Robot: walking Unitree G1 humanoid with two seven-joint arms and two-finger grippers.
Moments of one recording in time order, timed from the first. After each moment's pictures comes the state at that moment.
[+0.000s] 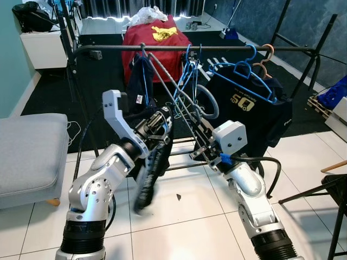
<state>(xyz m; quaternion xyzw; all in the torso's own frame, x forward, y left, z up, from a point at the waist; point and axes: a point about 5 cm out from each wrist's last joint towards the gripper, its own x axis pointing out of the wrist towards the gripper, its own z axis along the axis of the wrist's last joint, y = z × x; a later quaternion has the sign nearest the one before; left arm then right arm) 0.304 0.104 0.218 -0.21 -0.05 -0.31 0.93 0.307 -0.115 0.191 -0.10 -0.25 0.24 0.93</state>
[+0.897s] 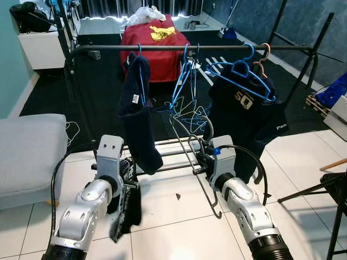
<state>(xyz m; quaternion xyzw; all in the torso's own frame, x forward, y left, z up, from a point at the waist) 0.295 0.155 0.124 0.03 0.11 -0.07 0.99 0.318 -0.134 0.103 -0.02 0.09 0.16 0.98</state>
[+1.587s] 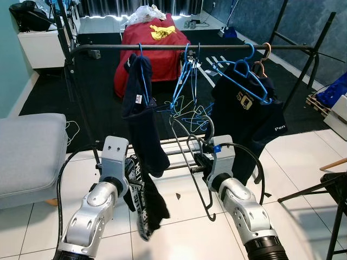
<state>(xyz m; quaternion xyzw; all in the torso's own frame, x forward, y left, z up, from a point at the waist) 0.292 0.139 0.125 0.02 0.08 -0.08 0.99 0.316 -0.125 0.108 0.04 0.10 0.16 0.98</state>
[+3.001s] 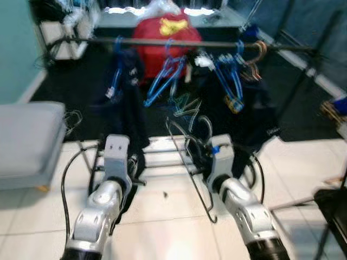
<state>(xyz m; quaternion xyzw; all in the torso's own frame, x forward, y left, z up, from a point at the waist) 0.295 0.137 0.116 -0.01 0.13 -0.04 0.99 0.308 -0.120 0.105 0.03 0.12 0.19 0.97</state>
